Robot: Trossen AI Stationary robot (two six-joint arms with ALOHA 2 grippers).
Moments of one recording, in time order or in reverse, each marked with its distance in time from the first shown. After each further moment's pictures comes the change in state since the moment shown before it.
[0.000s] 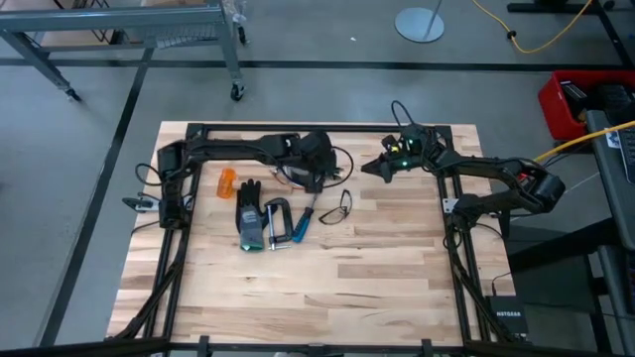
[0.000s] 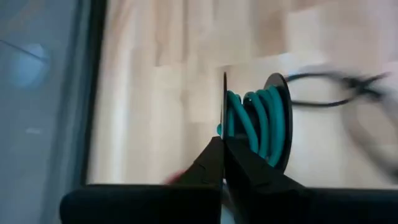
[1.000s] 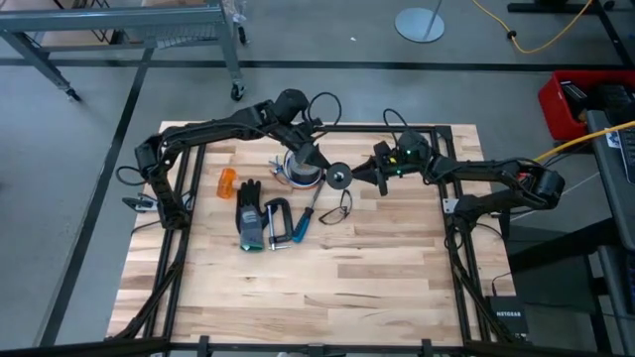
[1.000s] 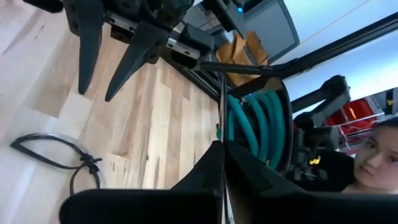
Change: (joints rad) left arm 0.172 -0.138 0.001 0.161 0.970 -0.898; right arm 0.174 0.007 0.000 0.254 0.080 -0.128
